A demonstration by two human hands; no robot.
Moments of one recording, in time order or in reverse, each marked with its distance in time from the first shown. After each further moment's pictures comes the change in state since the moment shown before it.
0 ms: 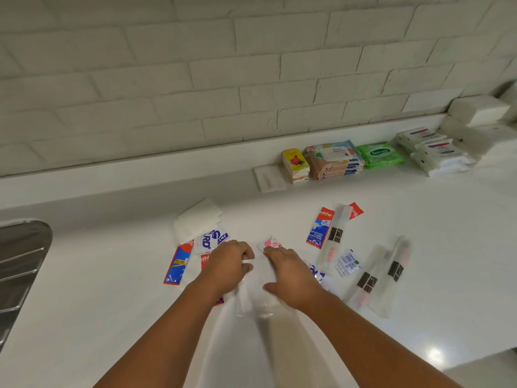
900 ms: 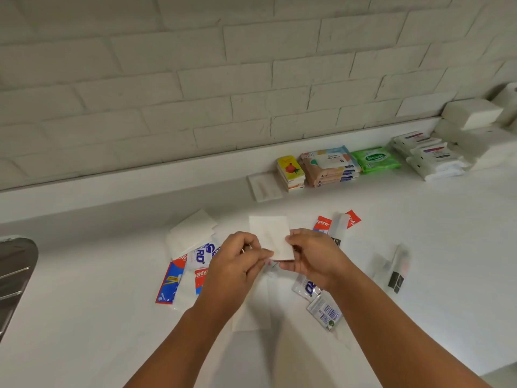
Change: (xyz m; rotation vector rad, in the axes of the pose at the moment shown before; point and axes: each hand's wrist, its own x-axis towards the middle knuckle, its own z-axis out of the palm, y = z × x) left_hand -0.020 0.033 -0.014 -0.194 0.546 0.534; right_hand 0.005 -0.014 -0.095 1.394 0.031 0.431
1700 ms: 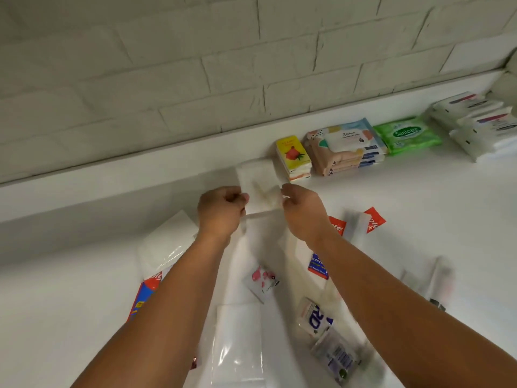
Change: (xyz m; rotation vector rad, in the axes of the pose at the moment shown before) left_hand 0.142 -0.097 0.075 -0.370 0.155 -0.966; right_hand 0.150 -0.026 -0.021 -0.664 0.209 -0.301
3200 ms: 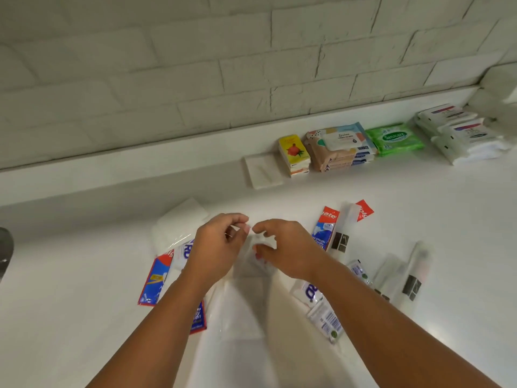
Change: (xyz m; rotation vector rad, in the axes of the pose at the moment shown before) left_hand -0.095 -0.030 -0.063 0.278 -0.179 0.364; right_hand -0.095 -0.007 0.015 -0.411 -0.285 -0.341
